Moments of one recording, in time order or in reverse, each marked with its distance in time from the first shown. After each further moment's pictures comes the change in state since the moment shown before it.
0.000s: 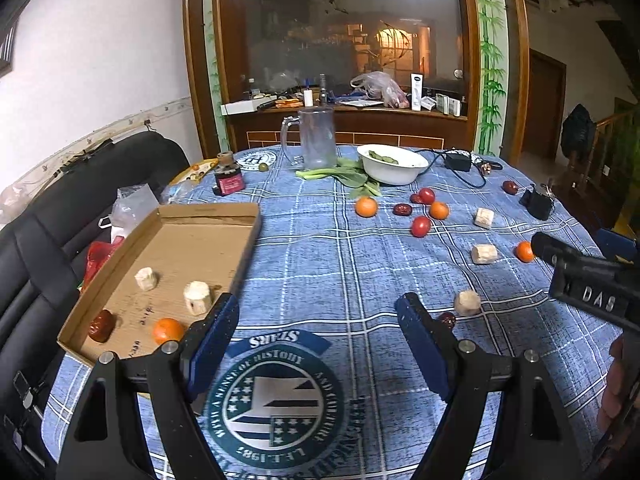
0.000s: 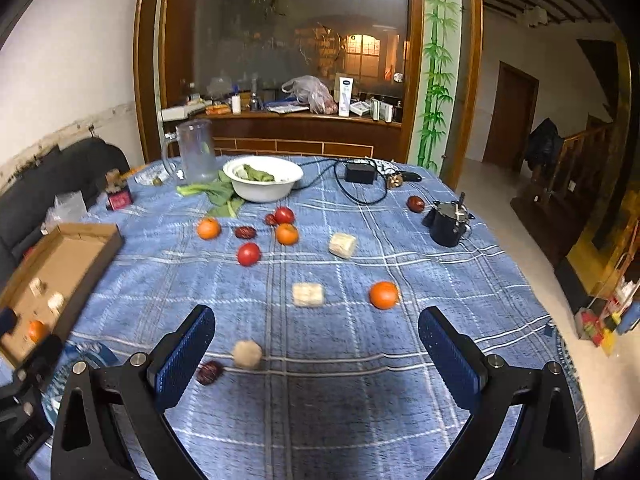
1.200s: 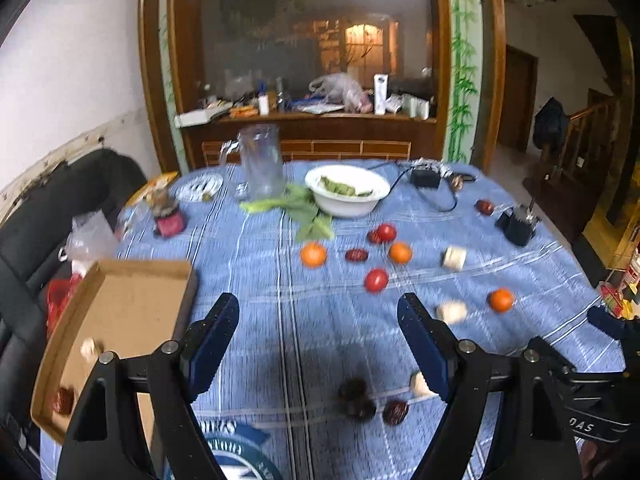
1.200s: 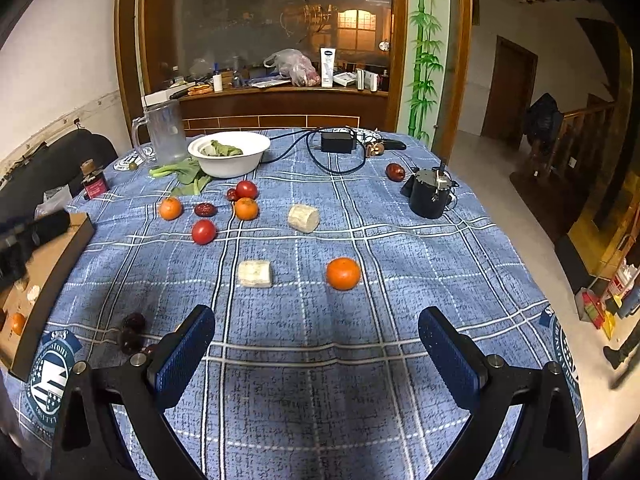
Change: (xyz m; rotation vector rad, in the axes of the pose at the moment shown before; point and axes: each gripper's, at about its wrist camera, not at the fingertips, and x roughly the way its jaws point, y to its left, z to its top) left arm 0.048 -0.044 0.082 0.062 0.002 -0.130; right arm 0.029 -0.057 -0.002 0.051 0.092 0.020
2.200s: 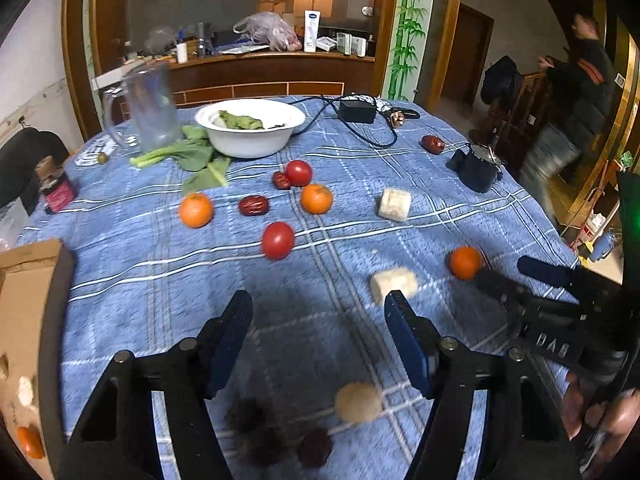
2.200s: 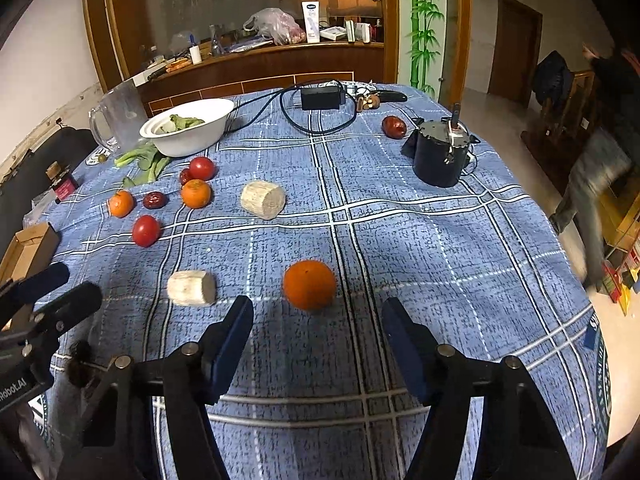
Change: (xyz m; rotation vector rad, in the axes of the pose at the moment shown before) left arm 0.102 -0.066 -0.019 0.055 0.210 -0.227; right arm 0.092 -0.039 0.013 0.063 0.146 0.049
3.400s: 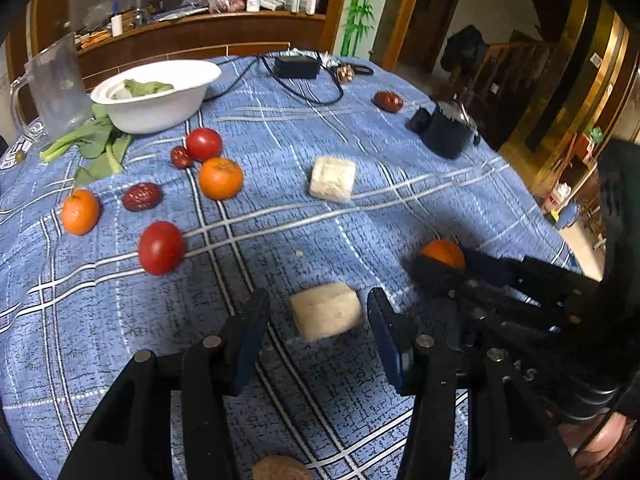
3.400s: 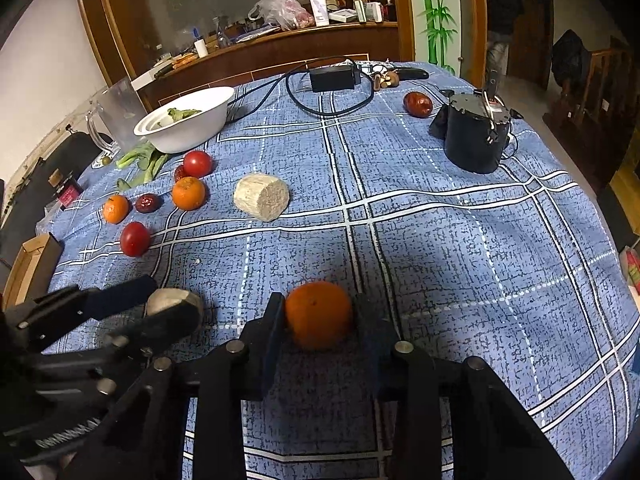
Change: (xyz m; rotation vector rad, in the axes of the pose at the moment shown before) left arm 0.071 -0.038 0.012 0.064 0.136 -0.158; right arm 0.041 -0.010 0.008 0.035 0.038 0.106
